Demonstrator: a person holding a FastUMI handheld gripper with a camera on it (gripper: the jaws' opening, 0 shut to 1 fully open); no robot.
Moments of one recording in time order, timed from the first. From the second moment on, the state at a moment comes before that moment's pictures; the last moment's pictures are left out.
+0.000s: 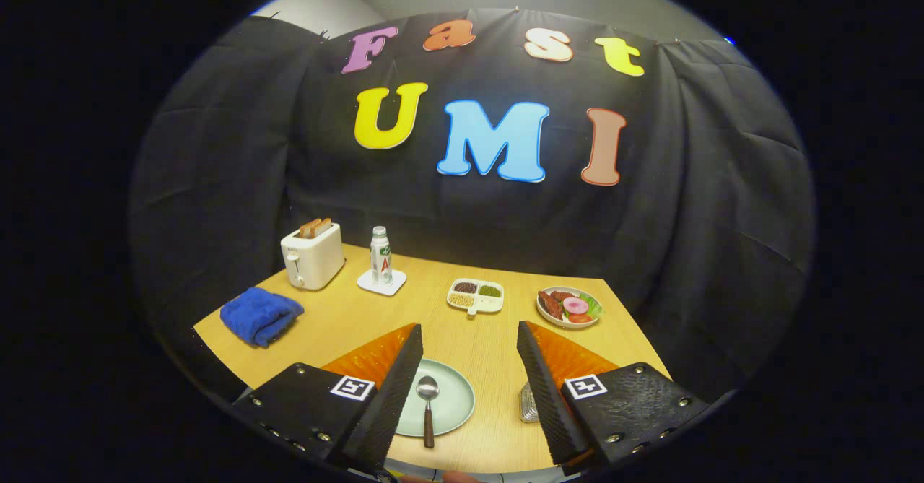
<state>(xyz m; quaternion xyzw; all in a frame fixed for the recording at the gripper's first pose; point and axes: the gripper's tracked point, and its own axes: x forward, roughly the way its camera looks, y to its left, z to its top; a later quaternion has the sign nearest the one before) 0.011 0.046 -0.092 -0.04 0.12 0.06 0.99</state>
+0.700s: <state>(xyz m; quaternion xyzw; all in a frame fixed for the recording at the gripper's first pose) 0.008 0.074 -0.206 -0.01 0.29 0.11 0.95</state>
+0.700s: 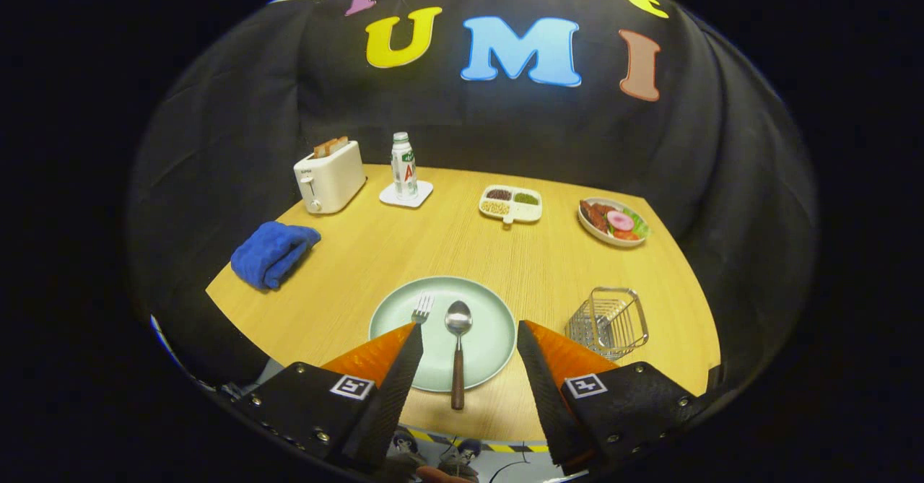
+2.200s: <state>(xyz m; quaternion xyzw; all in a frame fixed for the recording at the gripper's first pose) -0.005 0.066 -0.335 -0.13 0.49 0.21 0.84</state>
